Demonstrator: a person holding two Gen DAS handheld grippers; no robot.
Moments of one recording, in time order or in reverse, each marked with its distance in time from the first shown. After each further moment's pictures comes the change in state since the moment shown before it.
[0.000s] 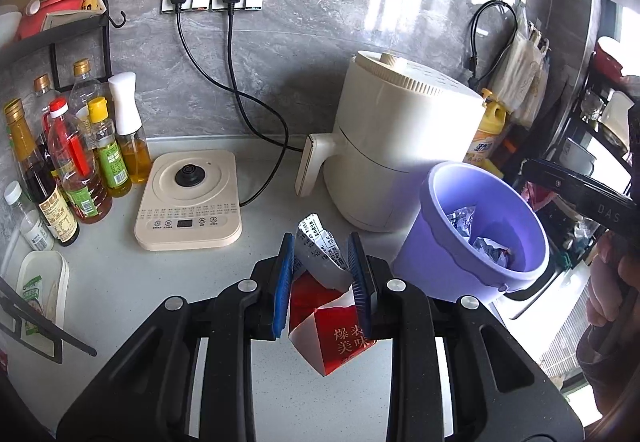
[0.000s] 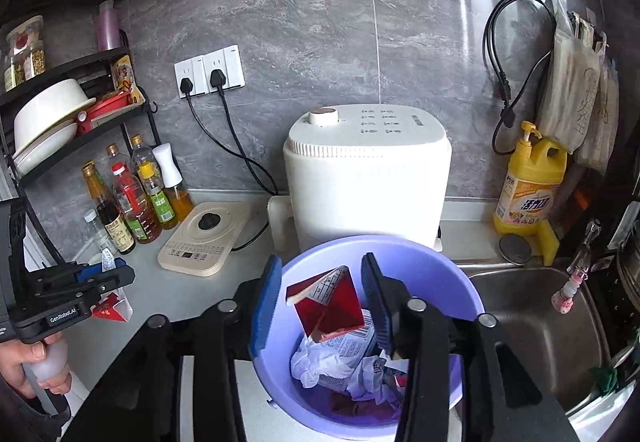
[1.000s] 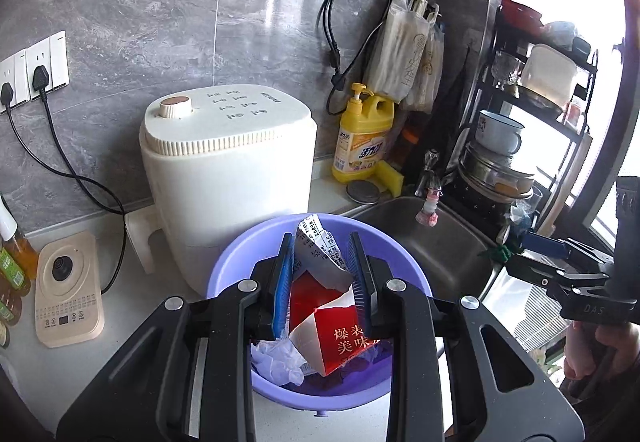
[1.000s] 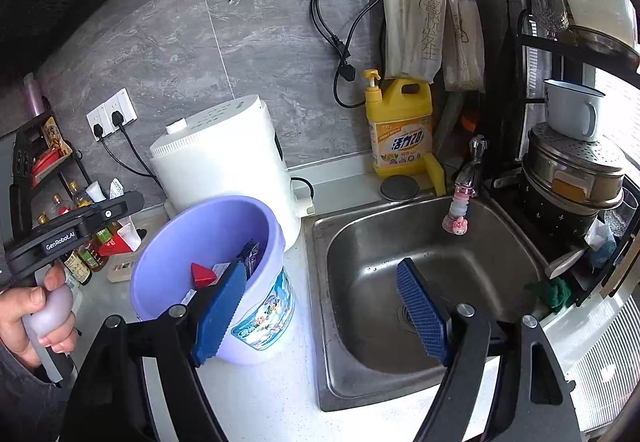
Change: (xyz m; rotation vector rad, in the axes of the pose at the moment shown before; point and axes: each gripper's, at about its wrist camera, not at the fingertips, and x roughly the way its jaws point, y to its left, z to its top) left arm 0.058 -0.183 0.052 0.235 -0.024 -0.259; right arm -0.079 -0.146 -0.064 0.231 0.046 -0.155
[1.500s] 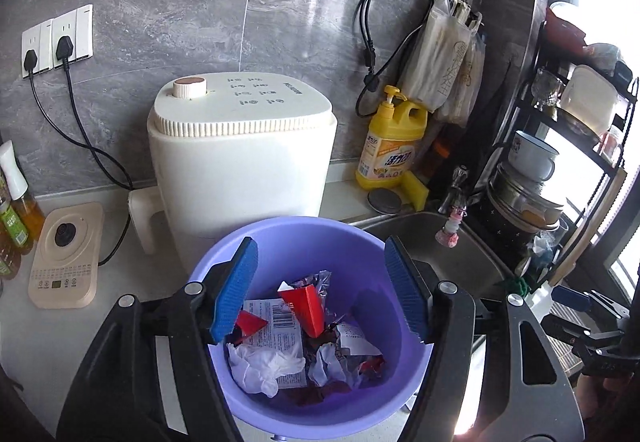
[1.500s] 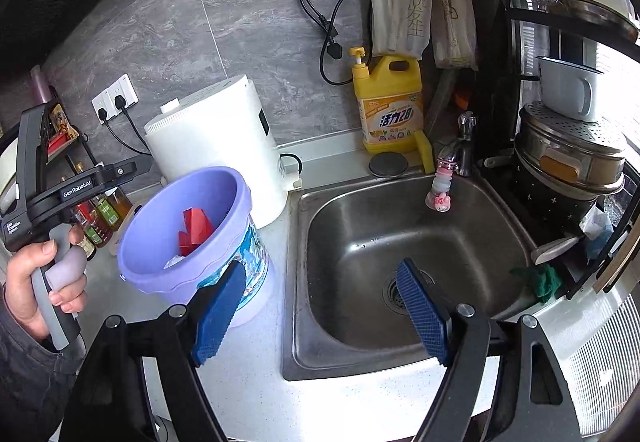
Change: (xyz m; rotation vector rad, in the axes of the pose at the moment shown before) left arm 0.019 -0.012 -0.003 -0.150 -0.006 0.138; right arm -0.002 -0.050 -0.013 -0.034 0.073 0.087
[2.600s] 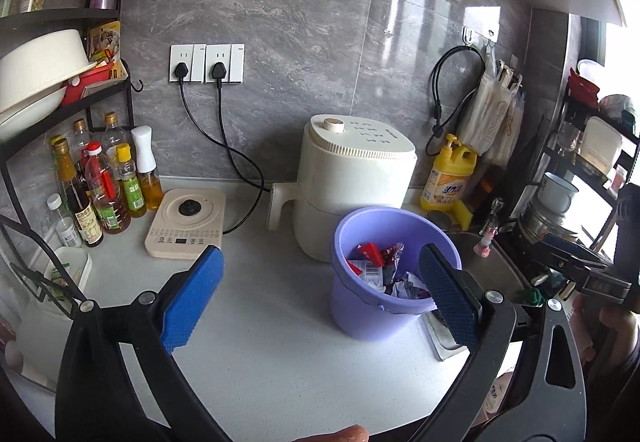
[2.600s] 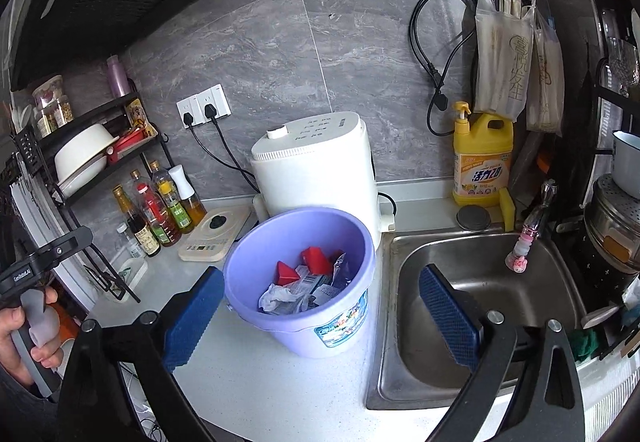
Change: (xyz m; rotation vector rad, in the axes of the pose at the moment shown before) left arm -0.197 0.052 -0.047 -0.103 -0.134 0.230; right arm -0.032 0.097 0.037 -0.127 -0.081 0.193
